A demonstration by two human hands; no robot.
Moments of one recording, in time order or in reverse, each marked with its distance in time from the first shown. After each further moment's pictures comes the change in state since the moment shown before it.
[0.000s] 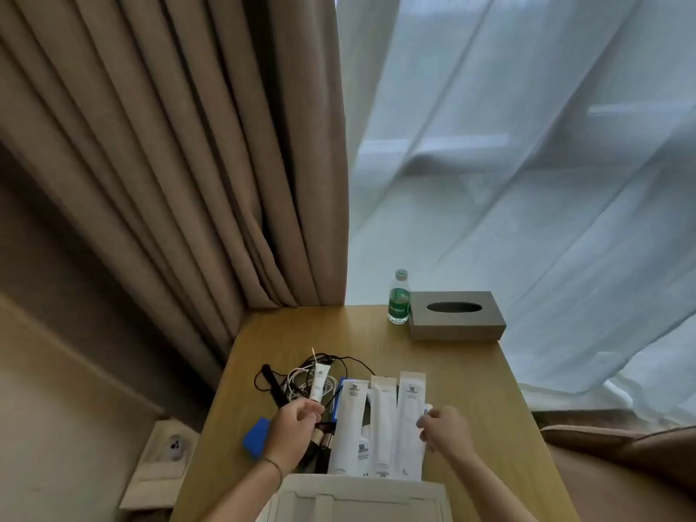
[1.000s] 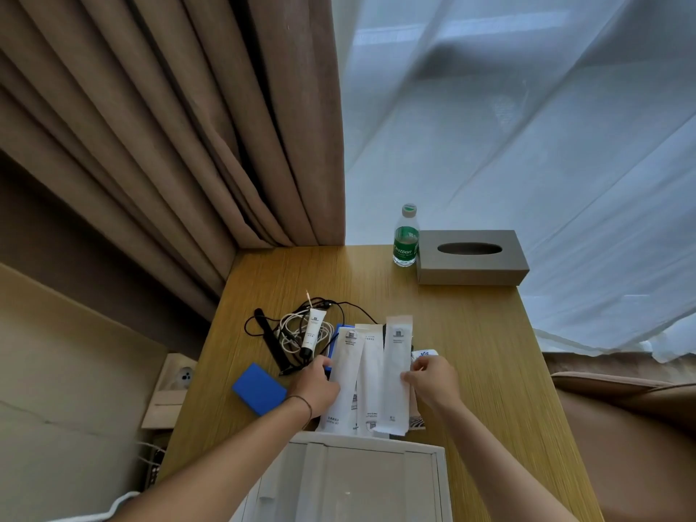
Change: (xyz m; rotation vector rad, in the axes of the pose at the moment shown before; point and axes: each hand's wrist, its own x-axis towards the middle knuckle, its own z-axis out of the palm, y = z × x) left_hand 0.053 -0.025 0.068 0.415 -0.162 -0.167; right_hand 0.050 0.015 0.032 -0.003 -0.062 -0.035
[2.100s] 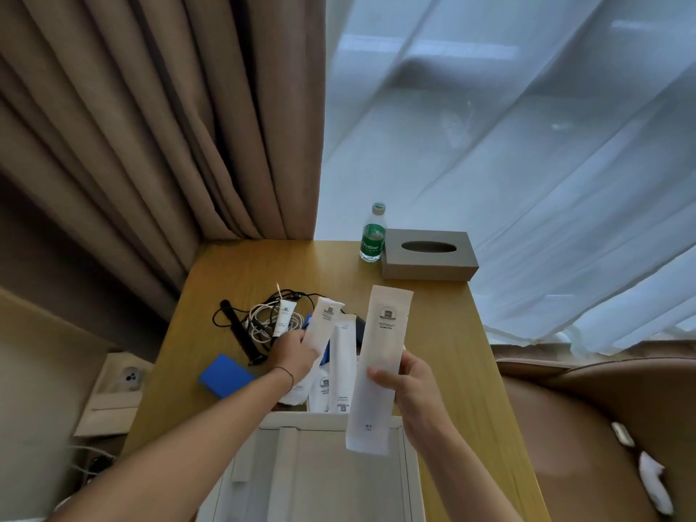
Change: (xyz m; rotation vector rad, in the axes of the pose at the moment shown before) left_hand 0.004 0.022 -0.009 -0.133 0.129 0.138; right_hand -0.132 -0.047 -0.034 0.801 -0.148 -0.128
